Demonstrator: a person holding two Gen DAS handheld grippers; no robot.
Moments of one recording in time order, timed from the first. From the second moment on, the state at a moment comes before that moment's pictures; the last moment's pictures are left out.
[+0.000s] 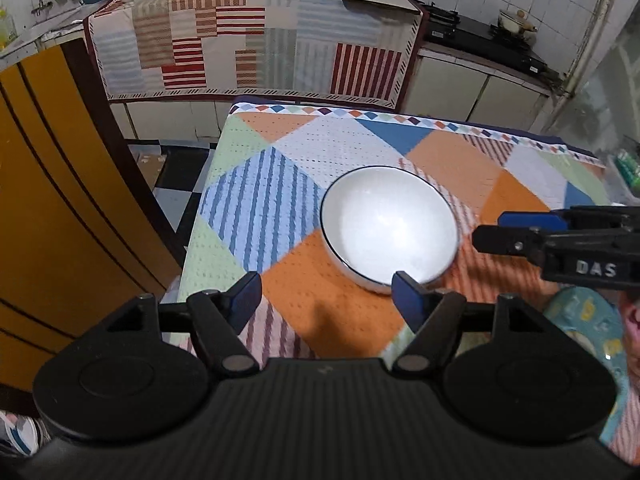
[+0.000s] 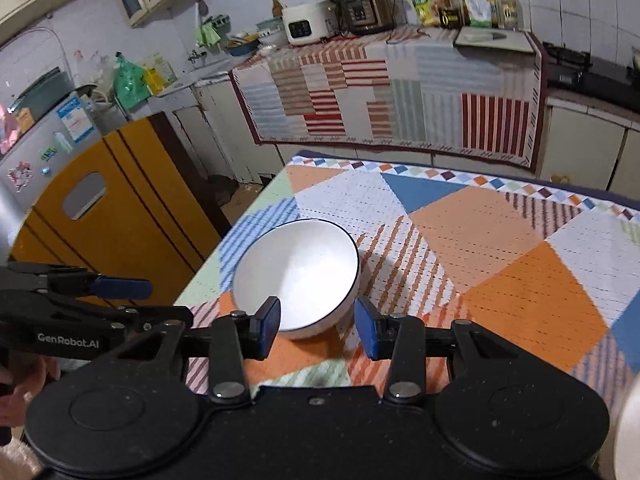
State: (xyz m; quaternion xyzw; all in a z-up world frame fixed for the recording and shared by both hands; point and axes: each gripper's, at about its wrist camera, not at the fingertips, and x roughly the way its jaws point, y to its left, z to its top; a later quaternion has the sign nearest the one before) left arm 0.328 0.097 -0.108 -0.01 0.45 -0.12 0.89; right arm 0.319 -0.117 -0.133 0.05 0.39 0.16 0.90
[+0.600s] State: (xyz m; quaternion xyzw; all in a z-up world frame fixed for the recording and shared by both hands) left arm 0.376 0.081 -0.155 -0.05 0.50 -0.11 0.86; right arm 0.358 -0.125 -0.183 0.08 0.41 0.13 0.90
